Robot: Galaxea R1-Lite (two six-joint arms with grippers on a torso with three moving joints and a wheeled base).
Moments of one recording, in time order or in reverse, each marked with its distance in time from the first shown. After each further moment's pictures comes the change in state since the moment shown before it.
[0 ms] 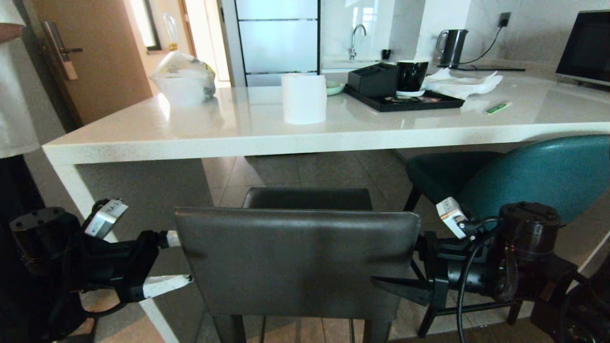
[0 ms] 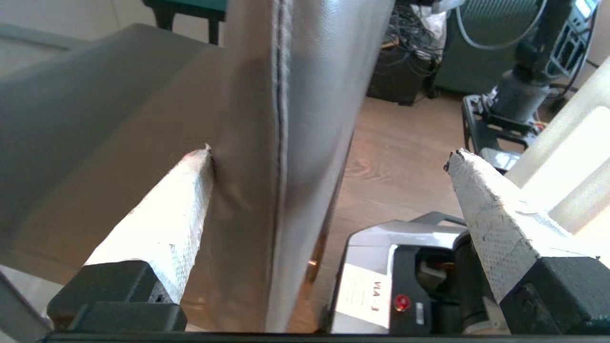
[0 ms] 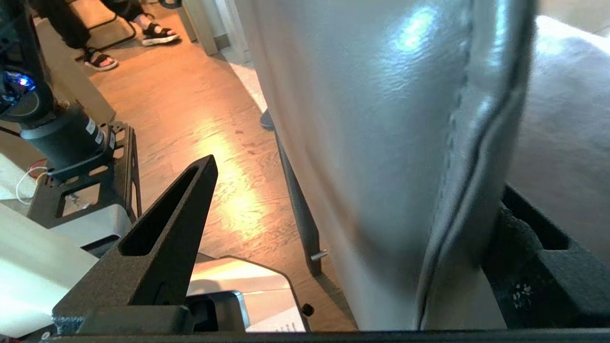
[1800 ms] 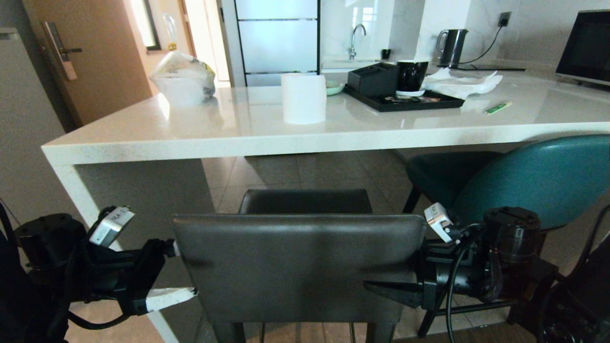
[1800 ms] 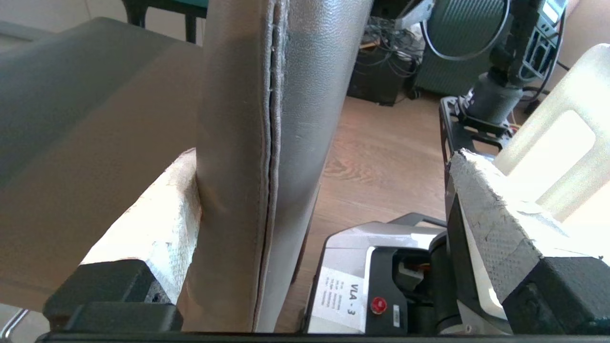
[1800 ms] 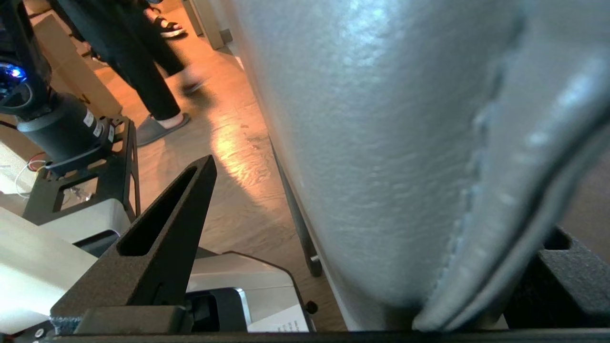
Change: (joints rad) left arm -0.060 -0.023 0.071 0.000 0.000 0.000; right arm 0.011 0.072 -0.011 -0.046 0.002 -0.001
